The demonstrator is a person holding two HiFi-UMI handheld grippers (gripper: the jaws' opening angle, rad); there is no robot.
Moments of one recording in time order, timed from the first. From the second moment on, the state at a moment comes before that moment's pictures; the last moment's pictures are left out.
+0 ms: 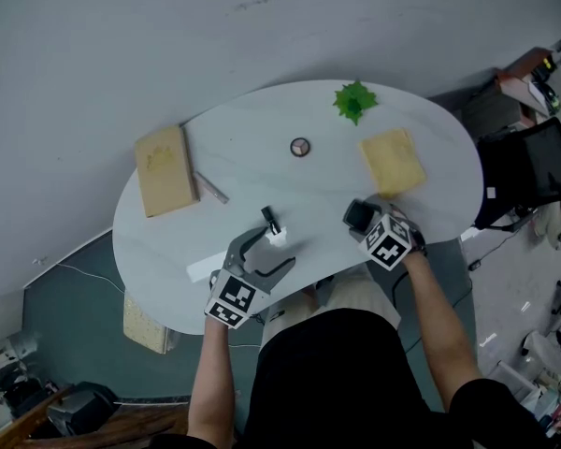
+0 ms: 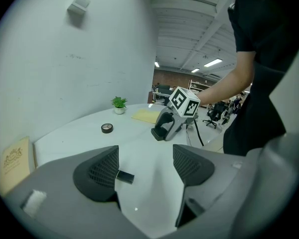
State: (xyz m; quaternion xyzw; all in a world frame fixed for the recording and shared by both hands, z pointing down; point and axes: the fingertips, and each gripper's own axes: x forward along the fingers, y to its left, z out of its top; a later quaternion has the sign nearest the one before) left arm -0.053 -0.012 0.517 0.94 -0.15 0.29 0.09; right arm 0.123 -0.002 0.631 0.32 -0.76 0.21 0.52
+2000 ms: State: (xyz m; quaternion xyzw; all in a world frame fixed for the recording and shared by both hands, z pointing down) left arm -0.084 -0.003 0.493 0.86 -0.42 0.22 0.18; right arm -0.015 -0.059 0.612 -0.01 -0.84 -0.05 0.54
